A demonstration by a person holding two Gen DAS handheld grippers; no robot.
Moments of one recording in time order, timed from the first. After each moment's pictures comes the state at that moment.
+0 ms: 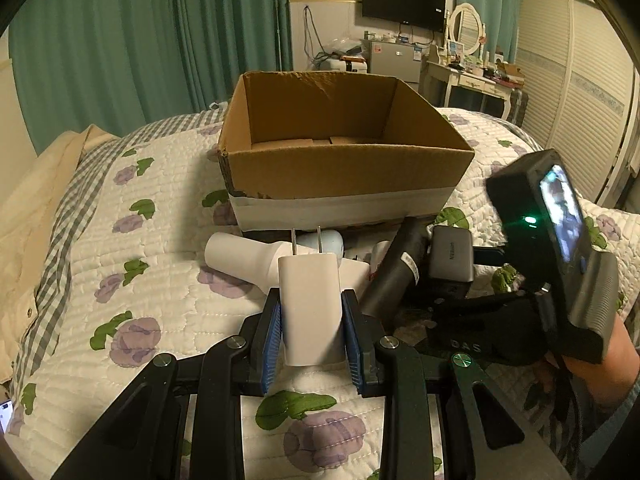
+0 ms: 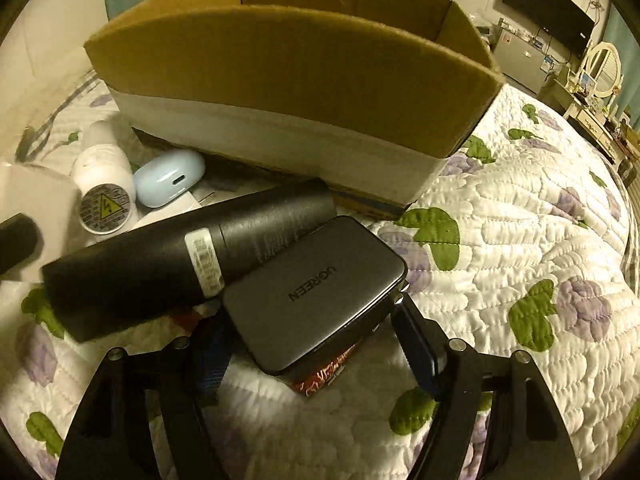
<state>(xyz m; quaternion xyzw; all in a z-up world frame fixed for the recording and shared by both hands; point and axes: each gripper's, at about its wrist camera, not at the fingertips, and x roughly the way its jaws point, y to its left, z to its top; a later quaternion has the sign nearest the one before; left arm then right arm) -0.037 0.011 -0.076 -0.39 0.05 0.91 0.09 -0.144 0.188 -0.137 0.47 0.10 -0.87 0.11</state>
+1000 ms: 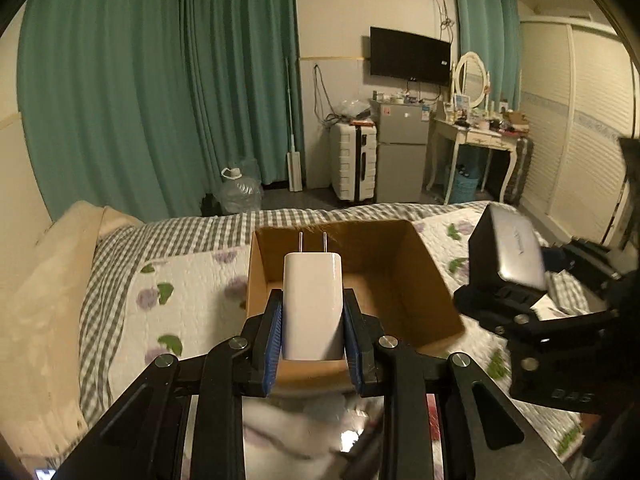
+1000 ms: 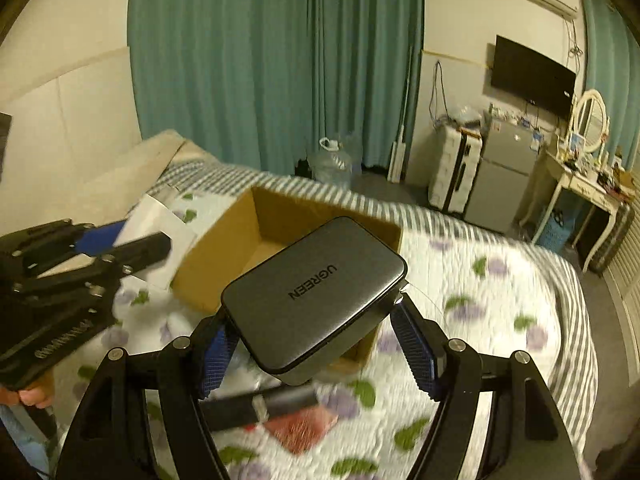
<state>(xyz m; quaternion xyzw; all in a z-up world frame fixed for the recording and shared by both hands) -0.116 0.028 0.046 -0.30 0.05 0.95 0.07 -0.163 0.194 0.039 0.31 0.06 -0.94 0.16</state>
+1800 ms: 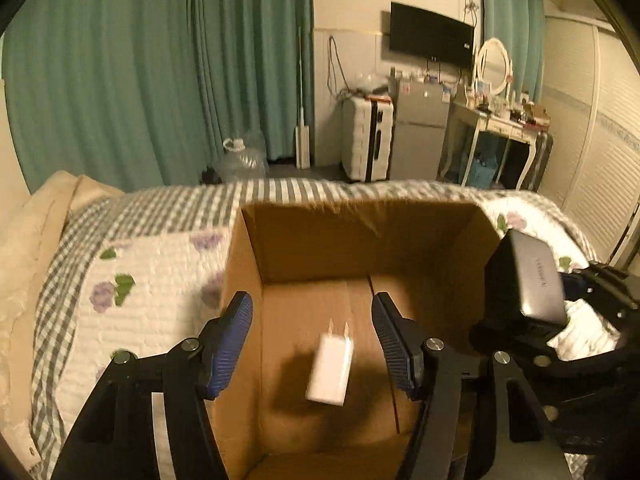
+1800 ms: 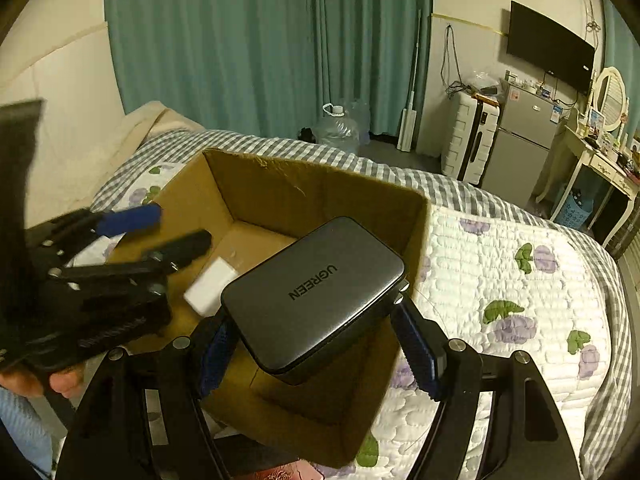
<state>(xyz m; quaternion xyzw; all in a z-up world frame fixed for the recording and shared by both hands) -0.204 0.024 -0.021 -0.33 0.03 0.94 0.06 -0.242 0.185 -0.030 0.37 0.06 -0.91 0.16</state>
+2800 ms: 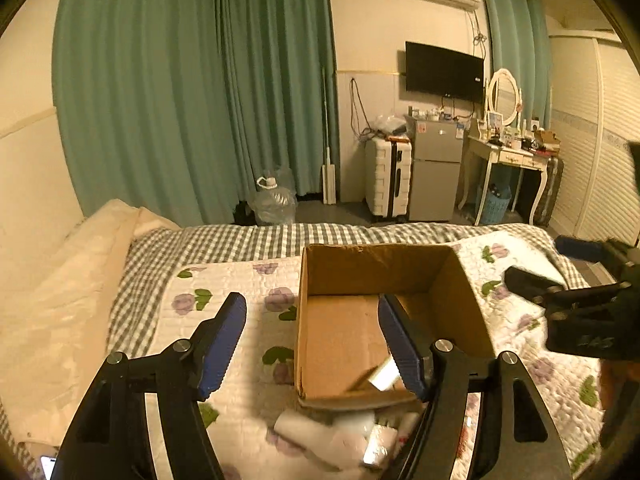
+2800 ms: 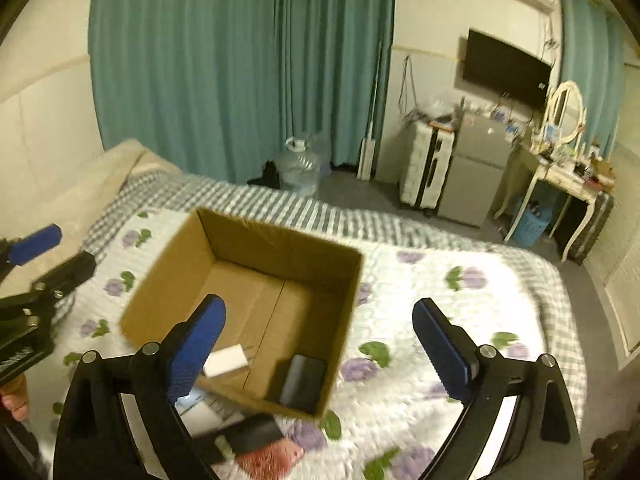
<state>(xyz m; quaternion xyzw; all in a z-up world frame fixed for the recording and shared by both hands) -0.097 0.007 0.062 -0.27 0.04 0.96 0.01 -0.166 0.221 0.064 0.31 0.06 -0.94 0.10</state>
